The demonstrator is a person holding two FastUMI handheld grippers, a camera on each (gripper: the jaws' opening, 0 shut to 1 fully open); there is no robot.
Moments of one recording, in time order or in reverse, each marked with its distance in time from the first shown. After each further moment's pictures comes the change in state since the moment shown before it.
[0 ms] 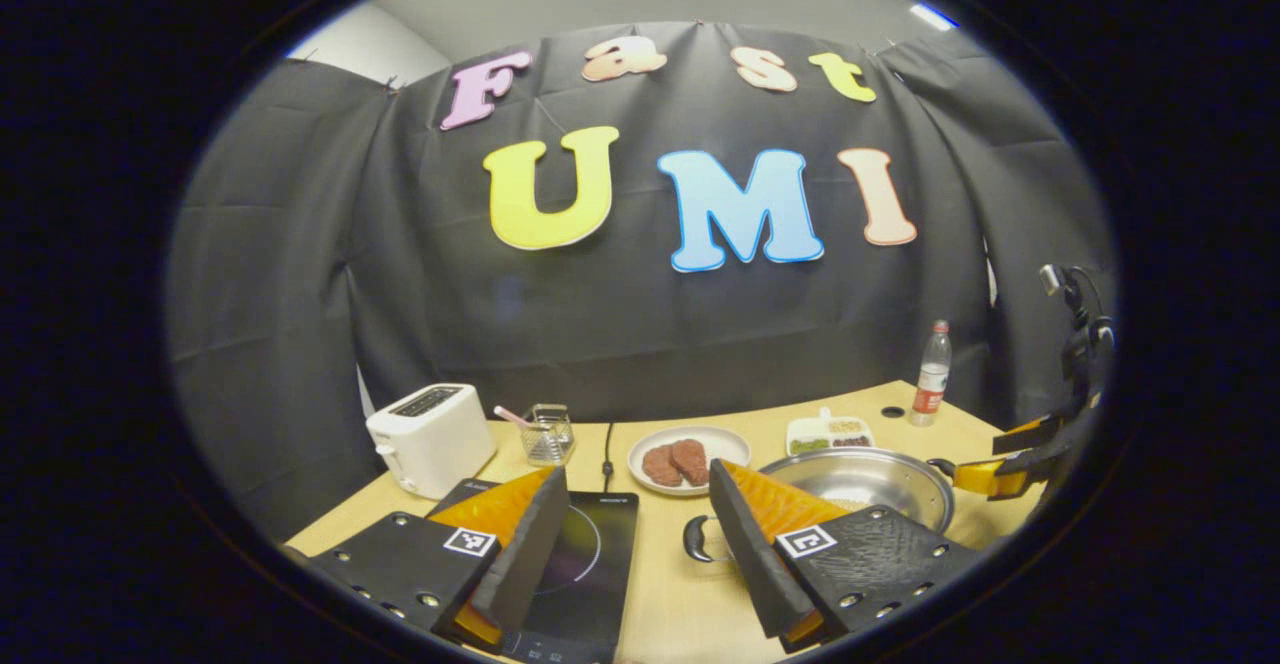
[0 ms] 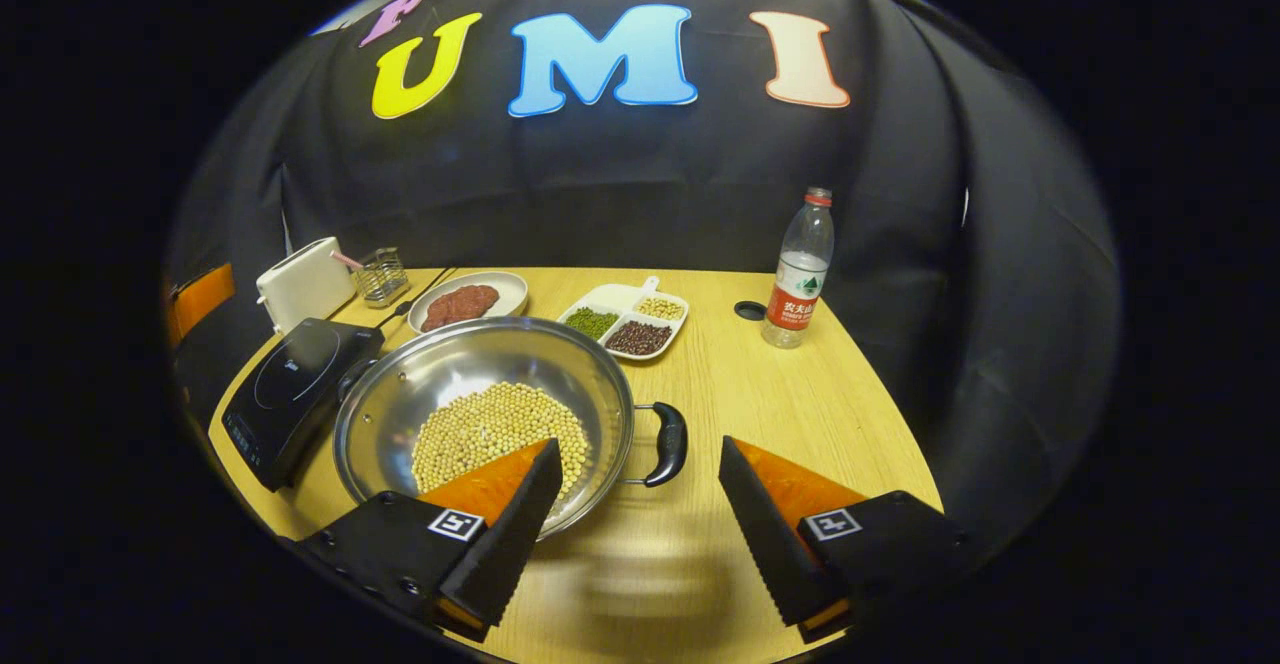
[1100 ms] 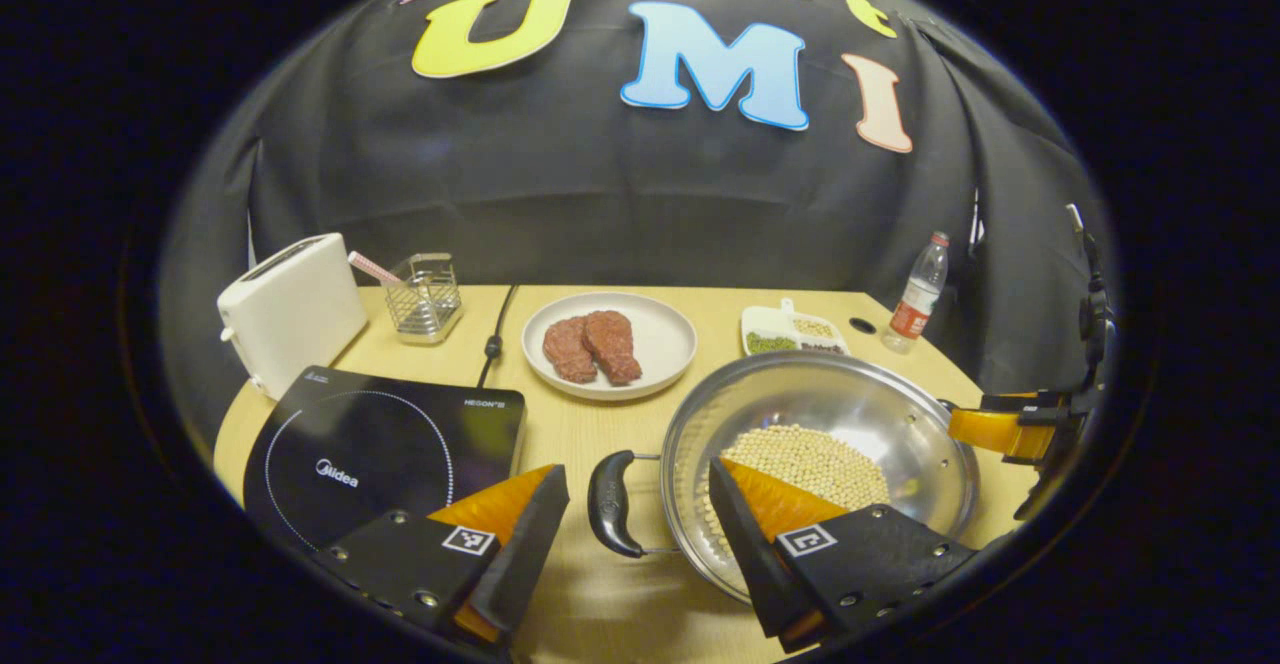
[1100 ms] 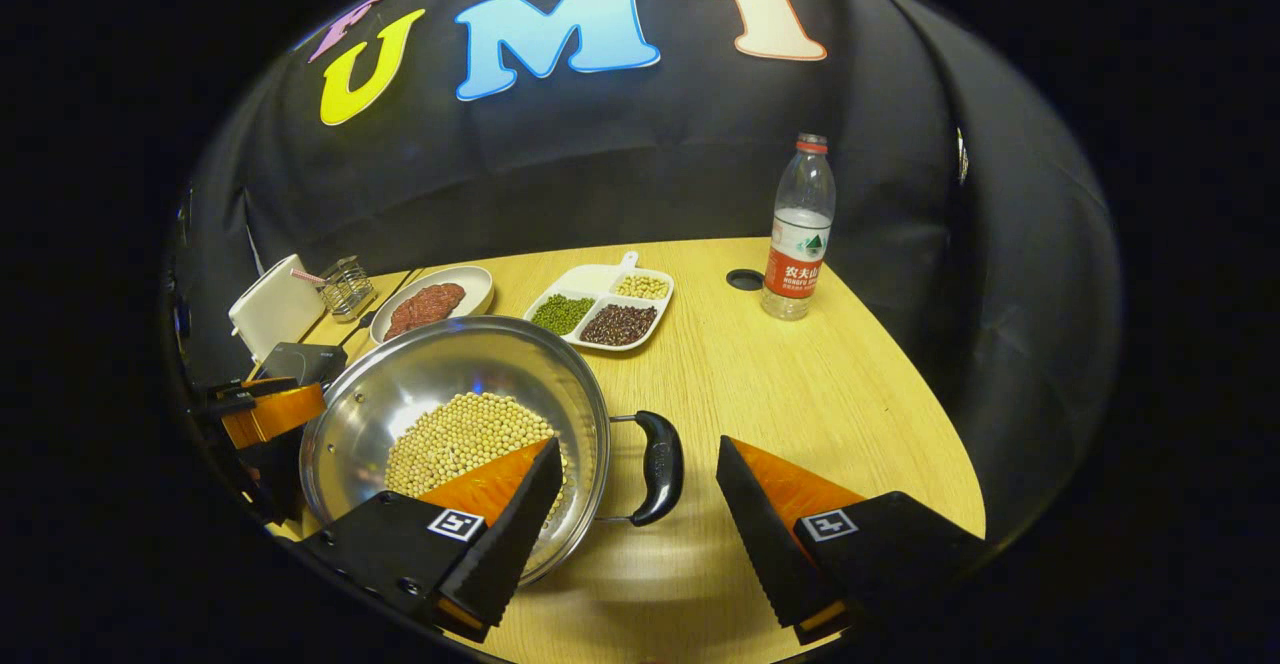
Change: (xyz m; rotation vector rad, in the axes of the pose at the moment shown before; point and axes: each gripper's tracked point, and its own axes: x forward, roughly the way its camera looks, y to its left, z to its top) left arm 0.116 -0.064 -0.147 -0.104 0.397 -0.198; right arm 0.058 -0.001 -0.019 0.104 0.106 0.009
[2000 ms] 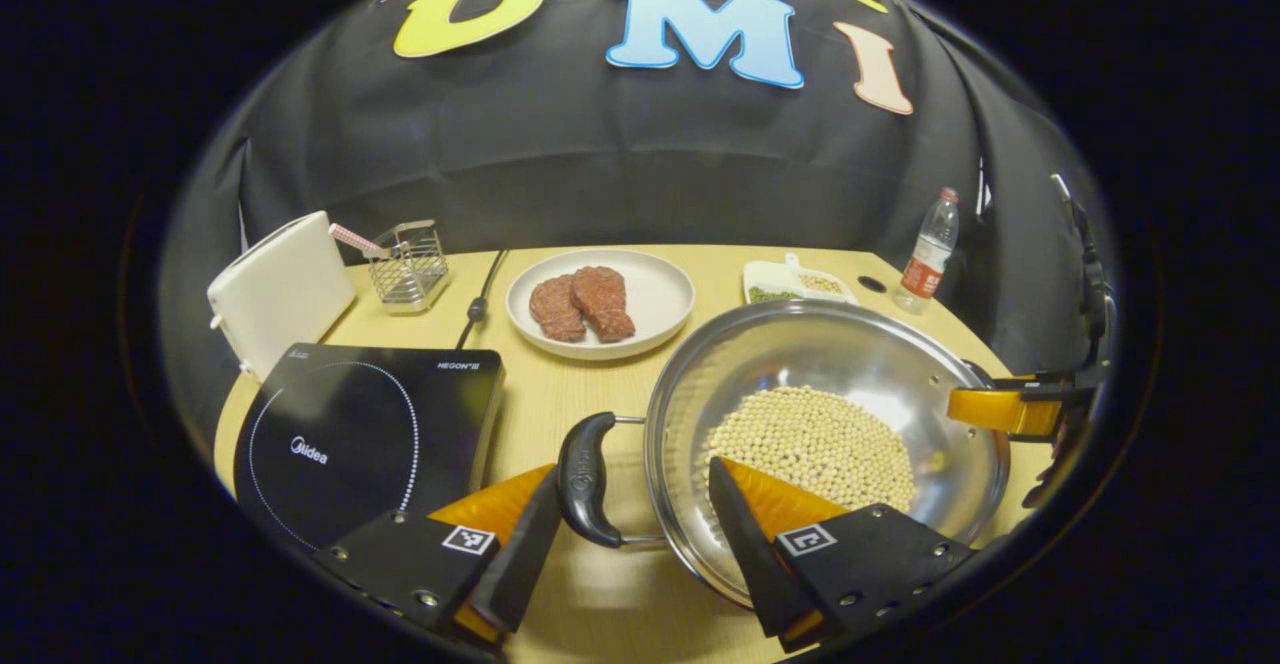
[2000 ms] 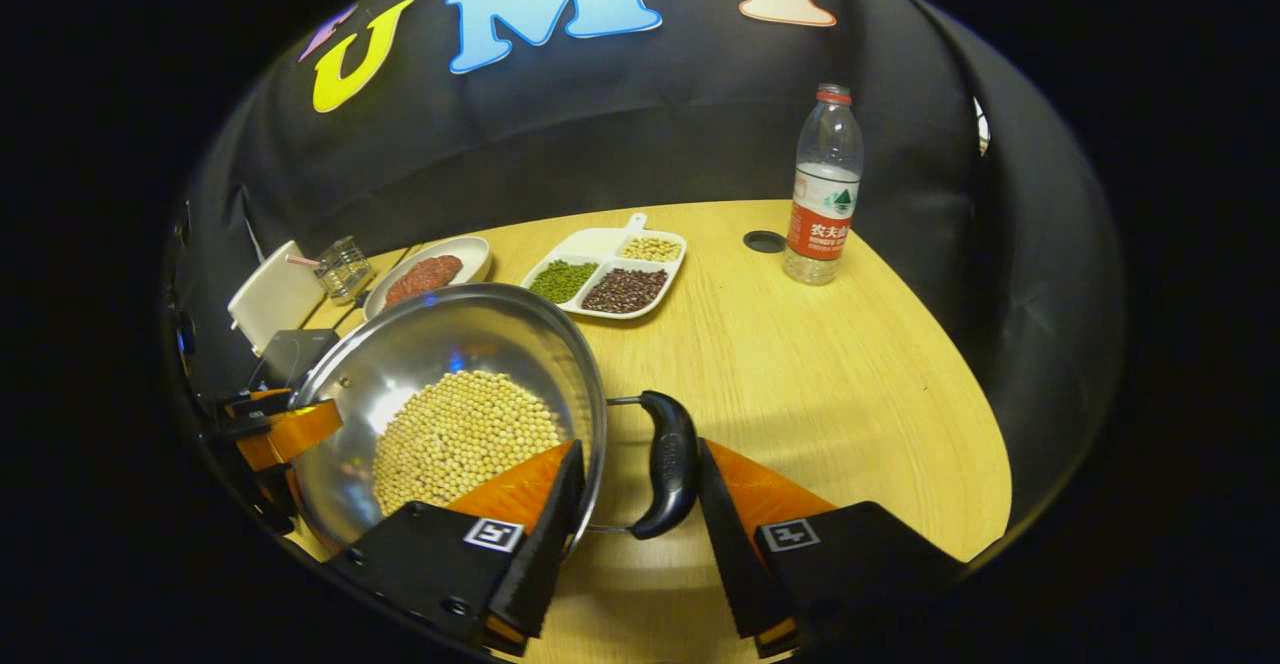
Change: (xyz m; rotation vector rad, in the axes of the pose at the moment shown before) left arm 0.016 -0.012 -0.027 0.033 0.069 0.028; right arm 0.024 0.004 -0.016 0.004 0.076 0.032
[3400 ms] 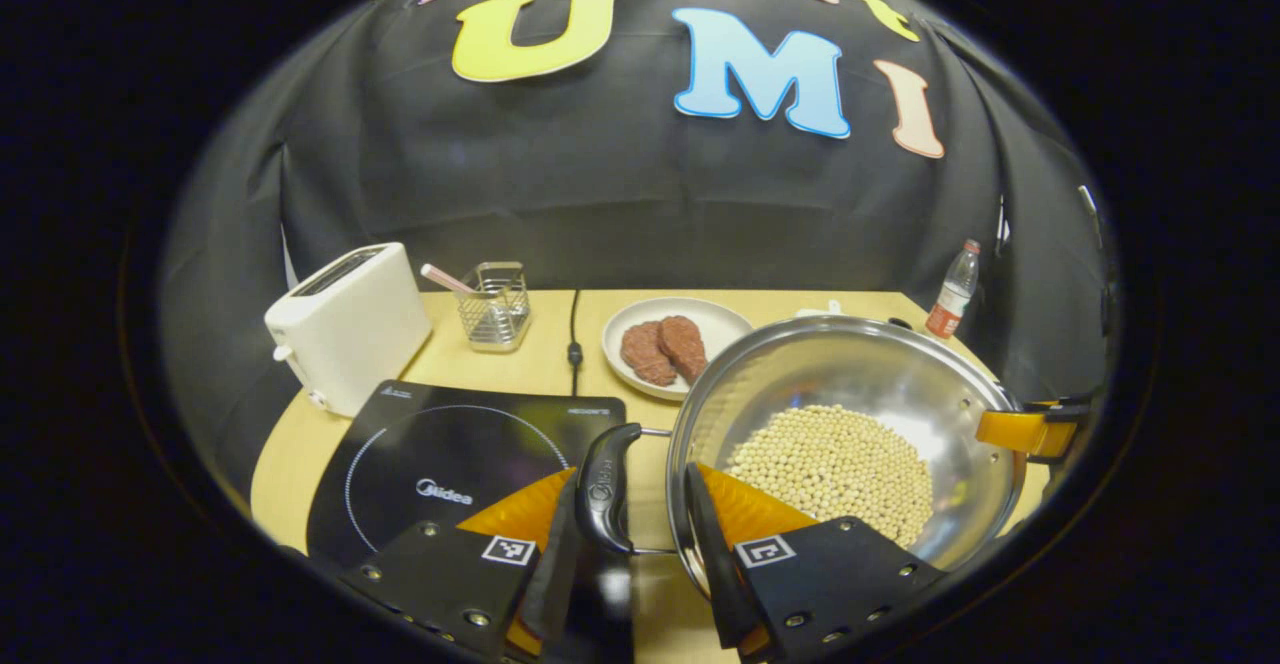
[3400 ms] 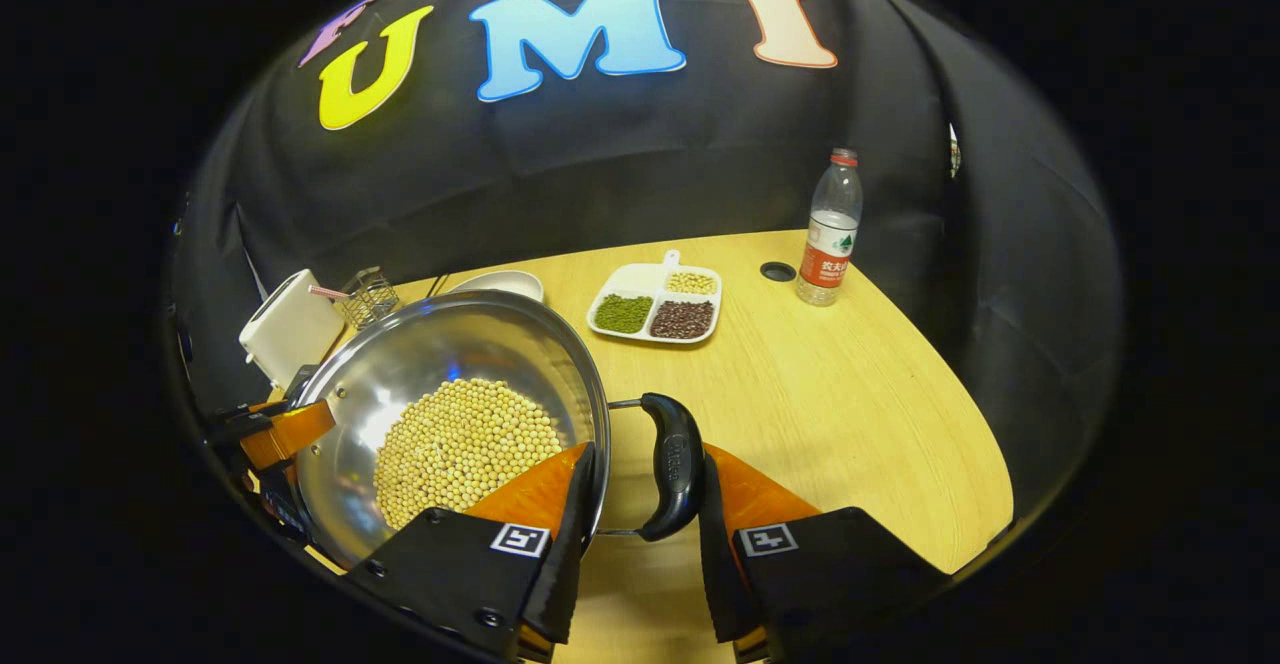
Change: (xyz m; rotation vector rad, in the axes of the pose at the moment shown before) left arm -0.062 0.106 0.044 -0.035 -0.066 0.063; right arm -0.062 0.100 0.023 0.054 -0.067 -0.067
